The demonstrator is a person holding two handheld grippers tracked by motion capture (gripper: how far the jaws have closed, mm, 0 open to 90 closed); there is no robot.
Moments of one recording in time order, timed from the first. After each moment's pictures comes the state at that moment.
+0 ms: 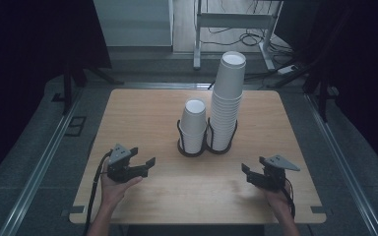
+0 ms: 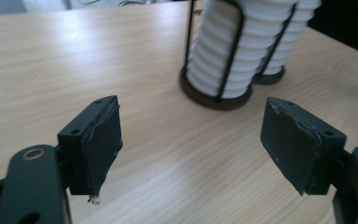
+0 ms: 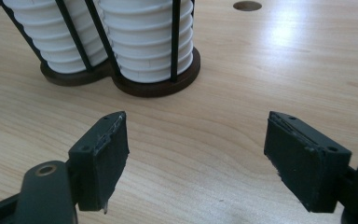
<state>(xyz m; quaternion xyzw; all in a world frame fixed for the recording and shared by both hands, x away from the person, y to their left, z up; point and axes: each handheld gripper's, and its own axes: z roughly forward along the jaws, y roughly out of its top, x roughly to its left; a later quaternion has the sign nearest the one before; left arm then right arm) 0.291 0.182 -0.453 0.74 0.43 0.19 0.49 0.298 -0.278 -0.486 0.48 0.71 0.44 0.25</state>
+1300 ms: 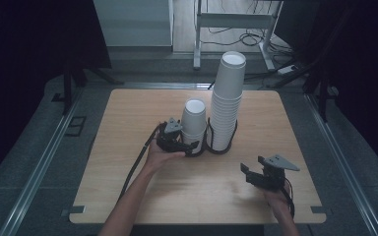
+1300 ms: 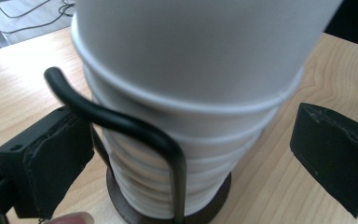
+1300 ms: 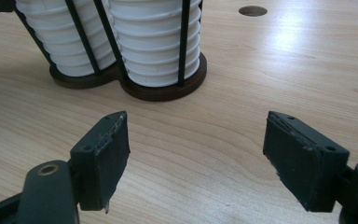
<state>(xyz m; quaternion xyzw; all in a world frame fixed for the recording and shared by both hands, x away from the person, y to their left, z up) 0.399 0.069 -0.460 0.80 0.33 0.16 0.47 0.297 -0.273 -0.482 0.47 0.72 0.45 0.24</state>
